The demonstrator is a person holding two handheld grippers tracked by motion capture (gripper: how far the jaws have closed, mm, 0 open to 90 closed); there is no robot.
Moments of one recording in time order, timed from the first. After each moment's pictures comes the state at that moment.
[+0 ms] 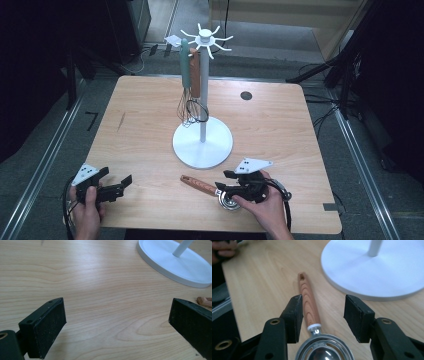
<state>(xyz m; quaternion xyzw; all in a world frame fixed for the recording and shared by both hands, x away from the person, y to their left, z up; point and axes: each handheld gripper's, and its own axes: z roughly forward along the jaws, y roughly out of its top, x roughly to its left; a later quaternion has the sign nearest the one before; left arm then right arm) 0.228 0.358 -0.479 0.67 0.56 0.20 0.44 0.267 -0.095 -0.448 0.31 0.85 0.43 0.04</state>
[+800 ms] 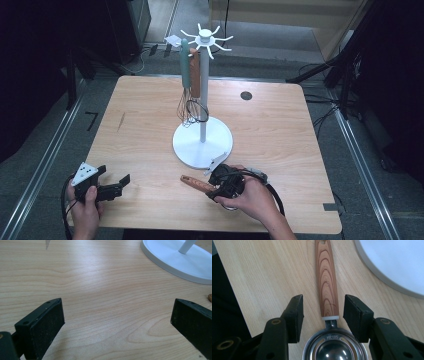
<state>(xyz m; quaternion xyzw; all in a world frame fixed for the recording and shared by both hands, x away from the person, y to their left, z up) 0.232 0.357 -0.484 0.69 0.55 0.22 0.43 0.278 -0.033 -0.439 0.23 0.95 0.22 0.01</state>
